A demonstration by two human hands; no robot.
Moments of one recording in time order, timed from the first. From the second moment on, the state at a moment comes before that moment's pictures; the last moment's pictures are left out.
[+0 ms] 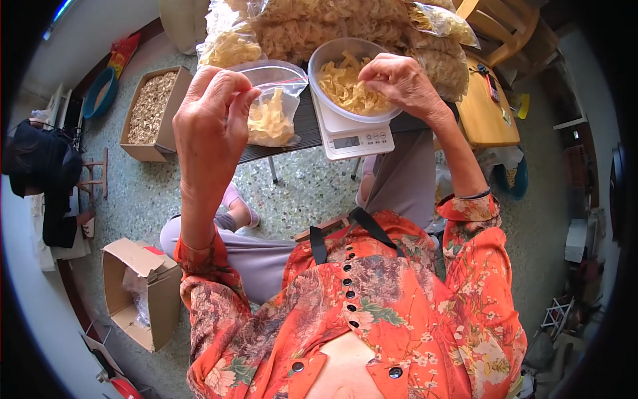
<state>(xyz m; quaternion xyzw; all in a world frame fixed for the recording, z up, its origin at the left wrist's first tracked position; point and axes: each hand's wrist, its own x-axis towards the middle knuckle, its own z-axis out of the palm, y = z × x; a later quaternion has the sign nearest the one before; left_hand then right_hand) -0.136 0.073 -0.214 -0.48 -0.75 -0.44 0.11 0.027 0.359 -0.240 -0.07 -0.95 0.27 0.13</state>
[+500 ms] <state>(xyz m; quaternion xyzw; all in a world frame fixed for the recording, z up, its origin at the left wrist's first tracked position) -0.132 0.079 -0.219 -0.49 -0.74 -0.45 0.12 0.022 0.334 -0.198 -0.14 -0.83 0.45 0.30</state>
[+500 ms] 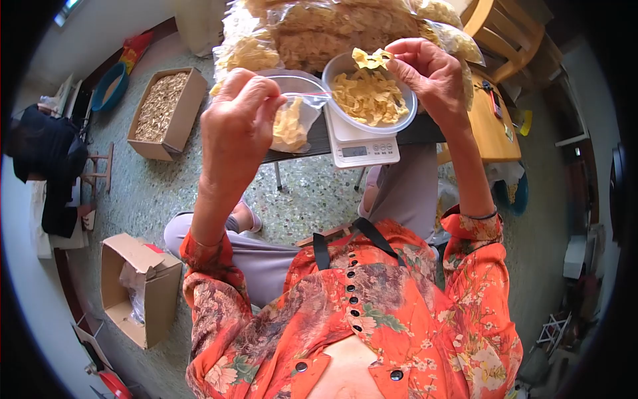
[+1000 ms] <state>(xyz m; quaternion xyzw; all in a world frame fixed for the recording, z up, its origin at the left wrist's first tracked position) -0.135 0.074 -0.220 -0.50 -0.72 -0.47 0.14 -0.015 0.297 -0.203 -0.01 -0.89 0.32 0.33</state>
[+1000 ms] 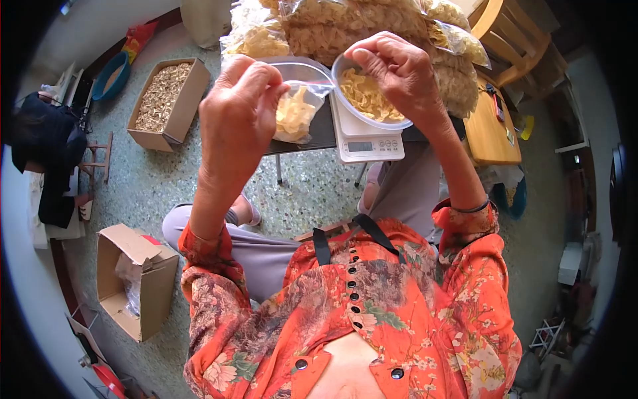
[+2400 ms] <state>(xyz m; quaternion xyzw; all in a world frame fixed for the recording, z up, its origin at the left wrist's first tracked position) -0.134 0.073 -0.219 -0.49 -0.73 -0.45 0.14 -0.005 0.301 -0.181 -0.06 -0.78 0.59 0.18</state>
